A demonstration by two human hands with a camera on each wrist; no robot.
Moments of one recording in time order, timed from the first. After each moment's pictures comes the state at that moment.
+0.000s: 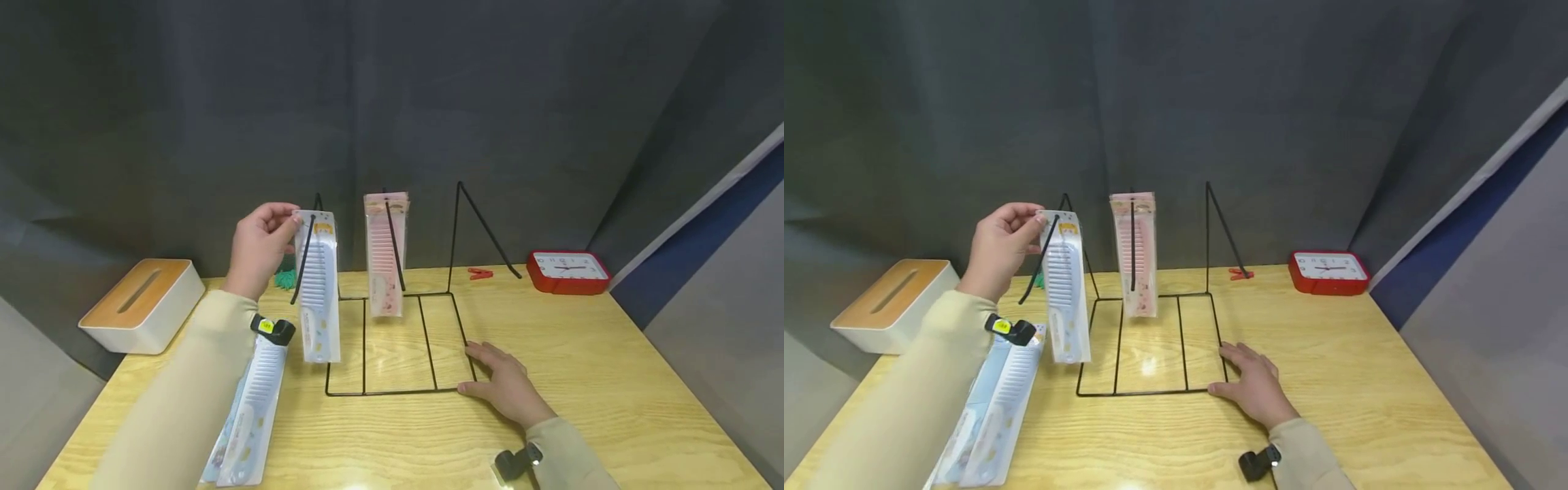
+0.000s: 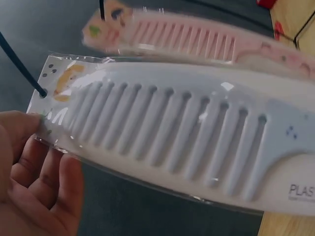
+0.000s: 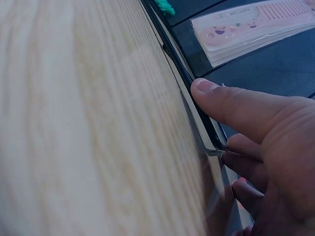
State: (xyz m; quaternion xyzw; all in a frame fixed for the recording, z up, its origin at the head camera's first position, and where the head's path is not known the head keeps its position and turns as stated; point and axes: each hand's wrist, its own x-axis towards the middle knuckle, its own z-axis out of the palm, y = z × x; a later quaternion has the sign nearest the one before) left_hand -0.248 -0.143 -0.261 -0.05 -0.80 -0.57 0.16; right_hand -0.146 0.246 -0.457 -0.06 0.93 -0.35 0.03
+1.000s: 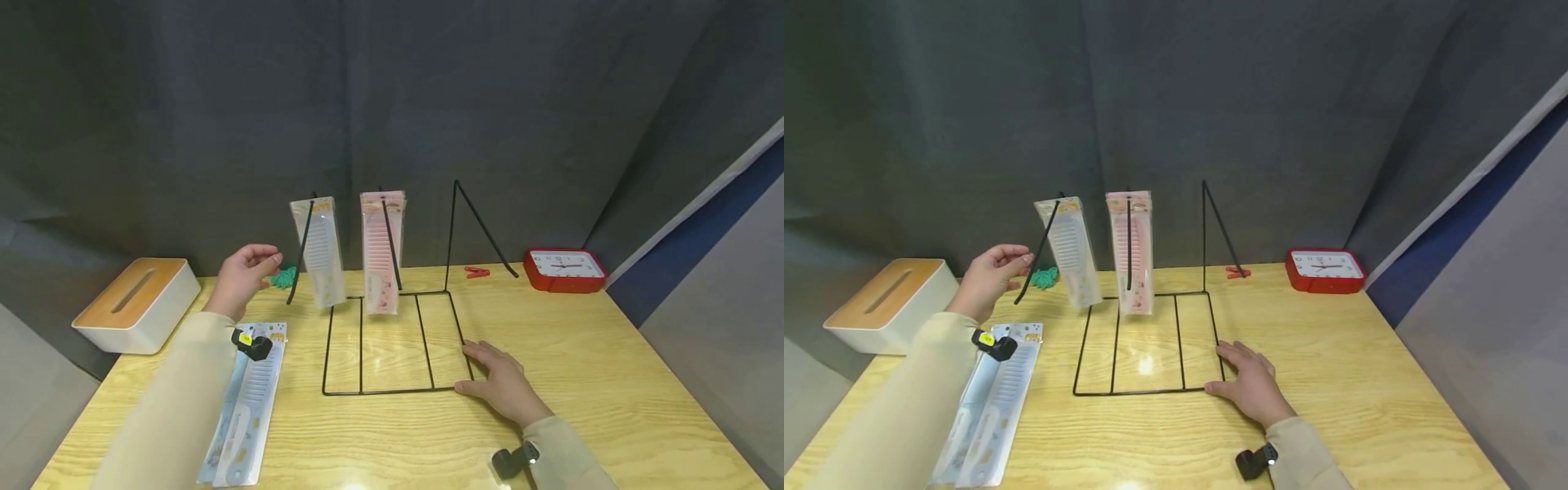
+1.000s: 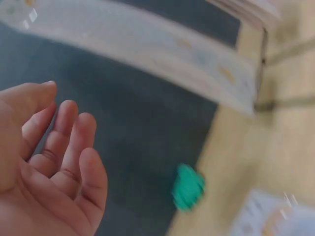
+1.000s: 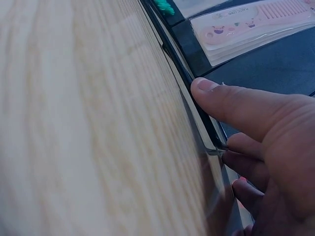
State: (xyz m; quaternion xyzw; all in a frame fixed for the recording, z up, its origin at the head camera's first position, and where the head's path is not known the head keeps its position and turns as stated) left_hand -0.266 -0.198 -0.332 -0.01 -0.82 -0.57 0.01; right_hand -0.146 0.249 -0.458 -0.06 0.93 -0.35 0.03
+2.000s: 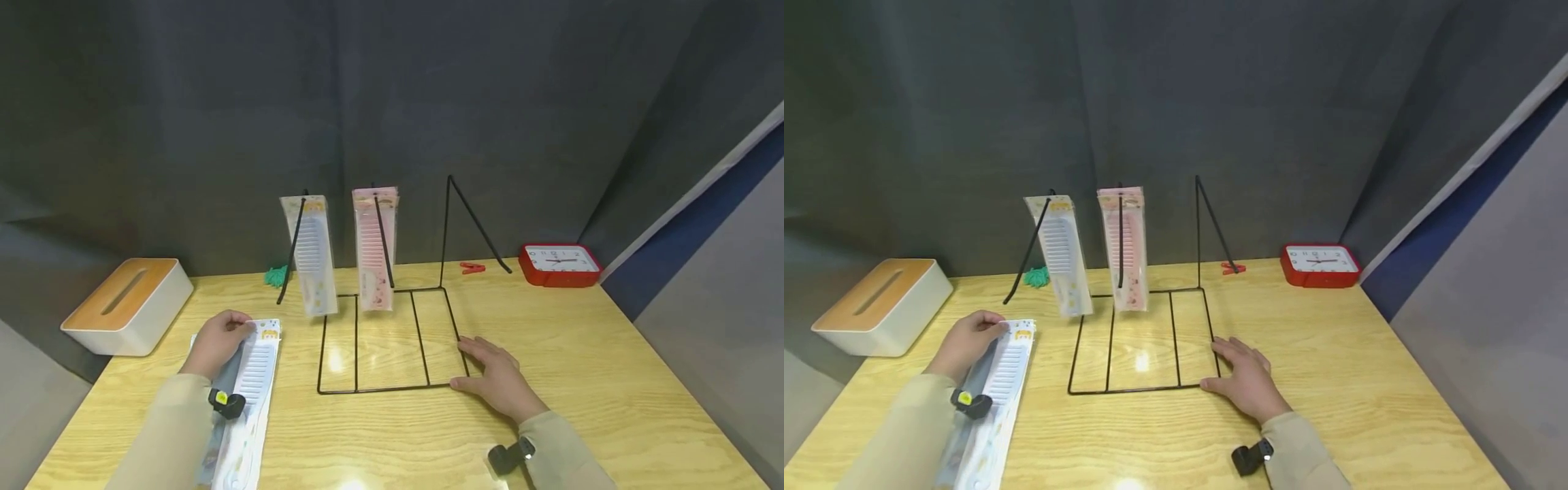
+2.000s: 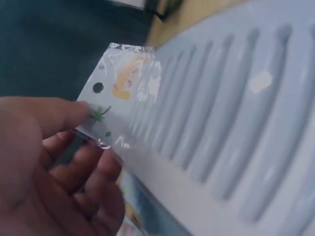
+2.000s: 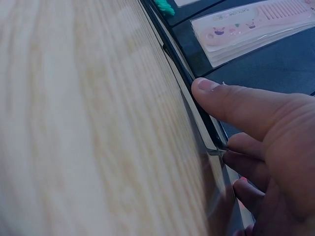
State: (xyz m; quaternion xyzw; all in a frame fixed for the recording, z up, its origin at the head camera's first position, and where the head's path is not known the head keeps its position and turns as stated) left_hand -0.224 -0.243 -0.426 0.07 -0.91 -0.41 -0.03; right_hand -0.146 0.251 -0.459 -0.06 0.93 -0.37 0.04
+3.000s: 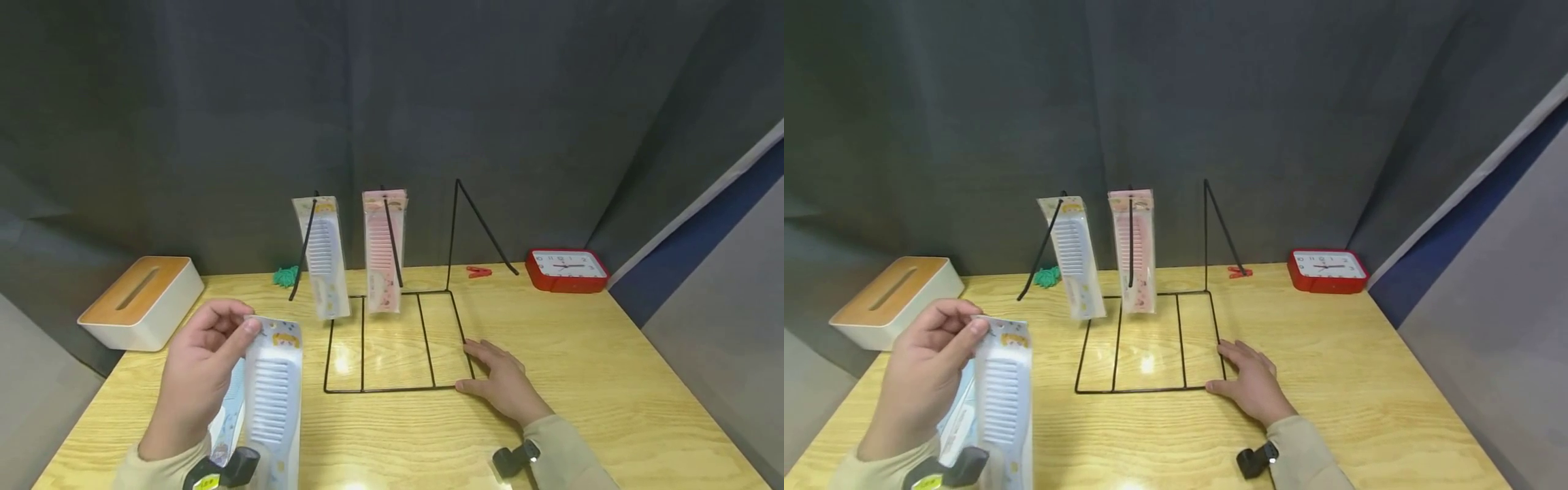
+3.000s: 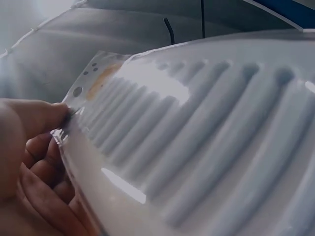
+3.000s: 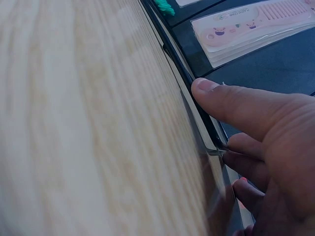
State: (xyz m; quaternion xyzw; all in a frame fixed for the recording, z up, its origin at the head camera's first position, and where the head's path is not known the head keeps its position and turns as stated) left_hand -0.094 -0.162 -0.296 -0.15 -0.67 -0.71 0.17; right_hand -0.146 0.249 -0.458 -0.05 0.93 -0.36 0.04
